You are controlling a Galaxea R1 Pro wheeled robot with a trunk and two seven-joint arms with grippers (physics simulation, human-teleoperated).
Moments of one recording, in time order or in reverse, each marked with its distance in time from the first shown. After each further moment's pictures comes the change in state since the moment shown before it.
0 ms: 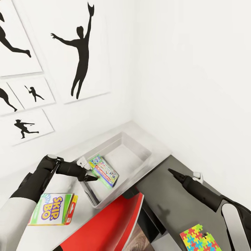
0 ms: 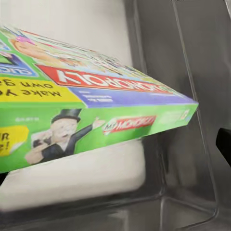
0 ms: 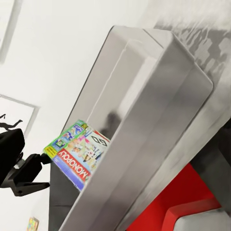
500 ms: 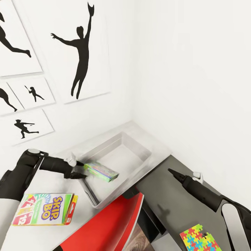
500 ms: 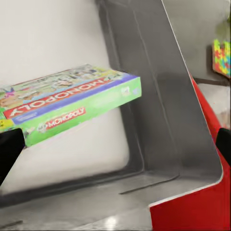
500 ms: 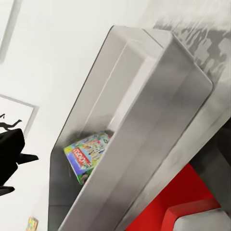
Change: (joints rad) left arm 0.003 0.108 0.071 -0.134 0.006 0.001 -0.230; right arm 0.000 0.000 0.001 0.000 0.003 -0.002 0.000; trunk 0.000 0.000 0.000
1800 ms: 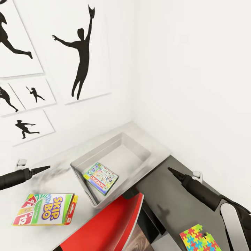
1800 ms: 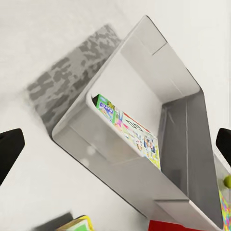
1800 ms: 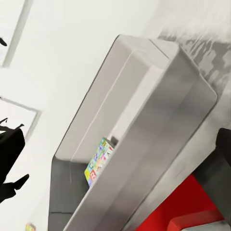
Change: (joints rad) left arm 0.048 0.077 0.737 0.395 0.017 0.028 -0.019; right arm 0.000 0.006 0.009 -0.002 -0.001 -0.045 0.002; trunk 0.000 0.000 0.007
